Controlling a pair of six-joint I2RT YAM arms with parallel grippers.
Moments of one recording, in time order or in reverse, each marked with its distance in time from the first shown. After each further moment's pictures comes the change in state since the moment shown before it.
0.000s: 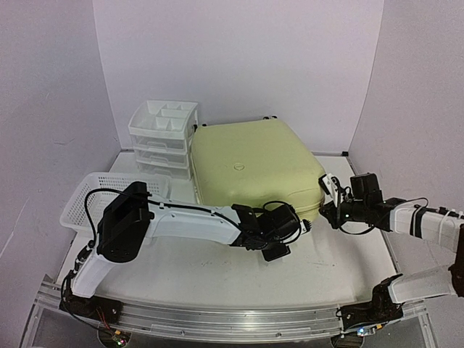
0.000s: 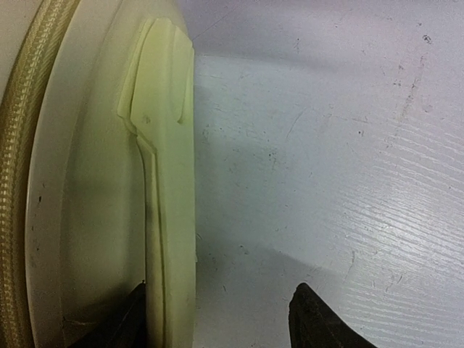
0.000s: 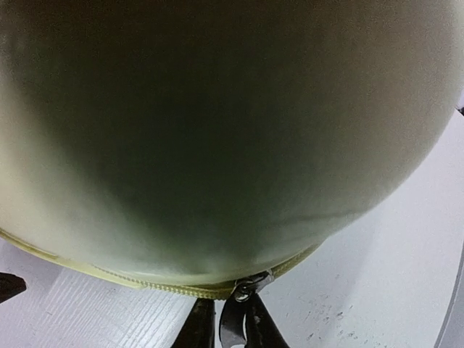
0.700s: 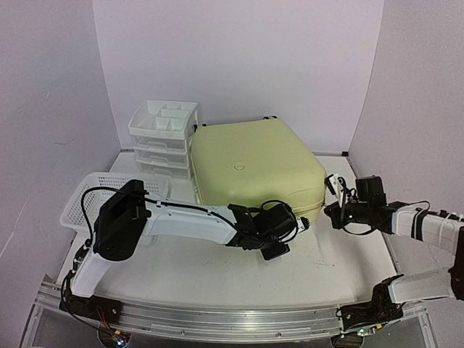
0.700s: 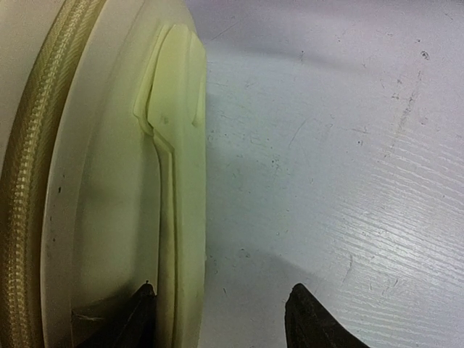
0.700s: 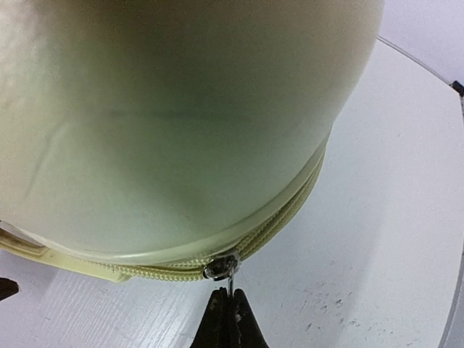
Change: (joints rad) left arm 0.008 -0.030 -0.060 0.063 0.014 -0.026; right arm -0.047 -0.027 -0.046 0.044 0.006 0.051
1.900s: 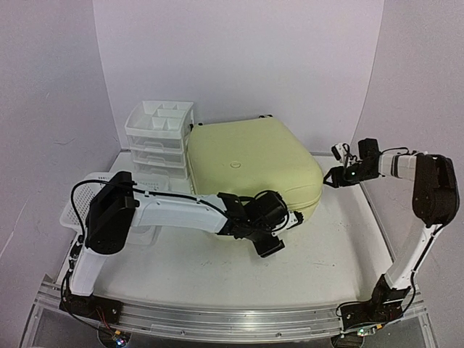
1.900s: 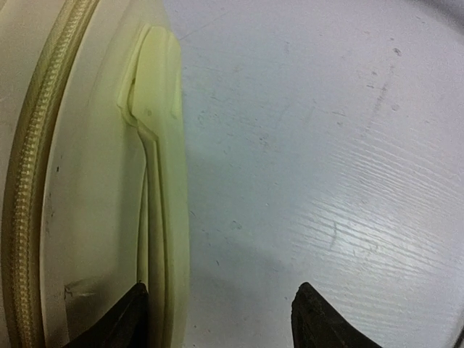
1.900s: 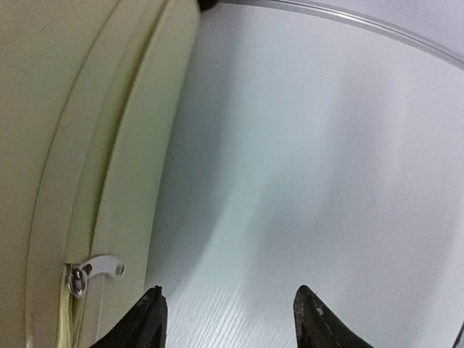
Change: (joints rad) left arm 0.038 -0.068 -0.044 -0.026 0.151 -0.026; right arm -0.303 0.671 0.695 -0.221 -0.358 -0.055
